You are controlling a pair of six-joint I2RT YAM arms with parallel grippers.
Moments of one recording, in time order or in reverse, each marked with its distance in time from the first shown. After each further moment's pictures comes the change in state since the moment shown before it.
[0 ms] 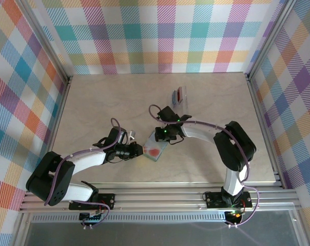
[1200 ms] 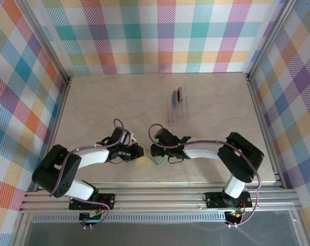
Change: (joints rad) left arm -0.032 0.100 0.032 -0.003 -0.009 0.003; right arm 0.185 -0.164 -0.352 0.285 0.278 0.249
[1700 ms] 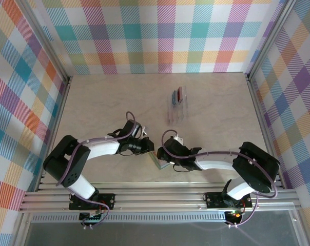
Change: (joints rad) left arm -0.088 0.154 0.204 -0.042 -0.009 -0.022; right arm 0.061 -0.177 -0.218 0.123 0.105 0.296
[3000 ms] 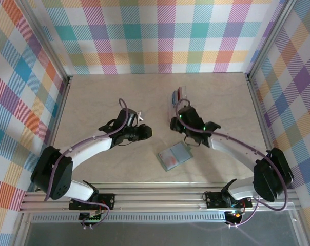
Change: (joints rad) left arm 0.041 -0.199 0.119 -0.156 -0.163 0.090; right arm -0.338 -0.106 0.372 -0.352 0.043 -0.392
